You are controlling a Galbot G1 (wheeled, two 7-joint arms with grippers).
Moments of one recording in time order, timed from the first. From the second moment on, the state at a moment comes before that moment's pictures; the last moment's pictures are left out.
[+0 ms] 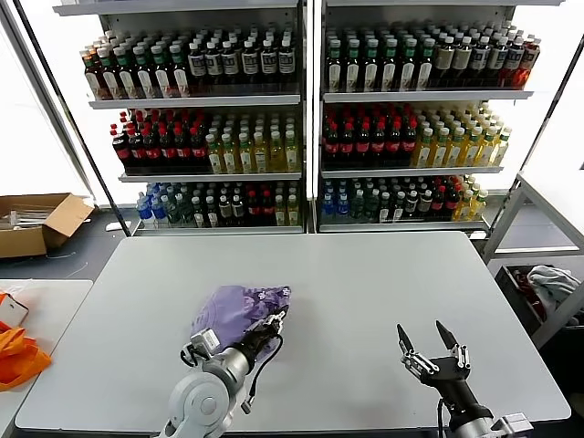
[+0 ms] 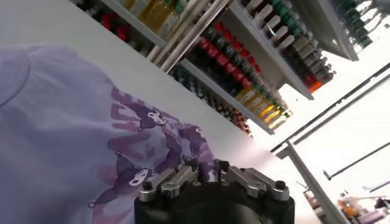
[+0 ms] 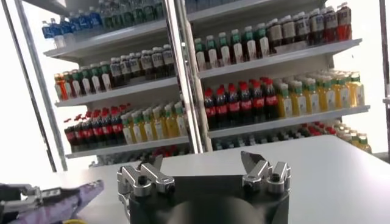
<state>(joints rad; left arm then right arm) 1.16 -1.27 -0.17 -1.90 -1.12 0.38 -0.28 -1.70 1.26 0.66 2.17 0.50 -0.07 -0.11</state>
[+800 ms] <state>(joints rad) 1.35 -1.14 -0.43 -2.20 -1.07 0.33 -0.05 -1.24 1.31 0.14 1.93 0.62 -0.39 0.18</state>
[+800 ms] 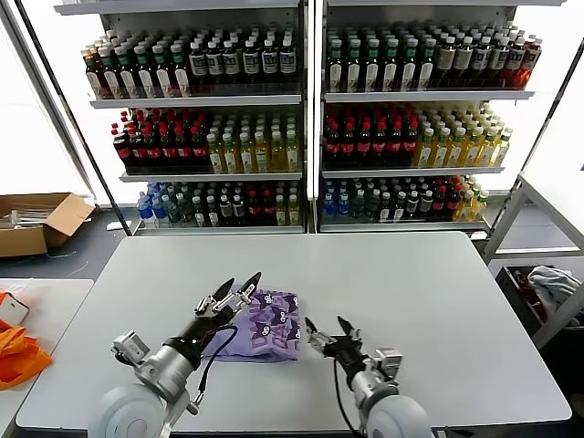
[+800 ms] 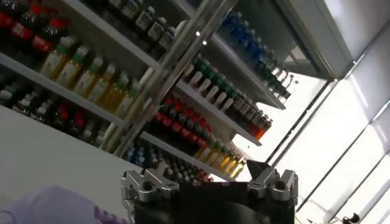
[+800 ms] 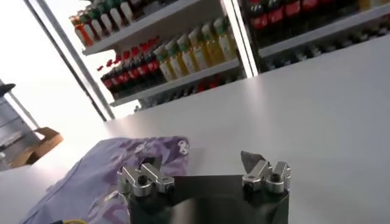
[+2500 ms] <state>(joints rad) 1.45 -1.13 -0.55 -2.30 -0.93 0.32 -0.01 -1.29 1.08 0.31 2.09 0.43 -0.46 0.16</state>
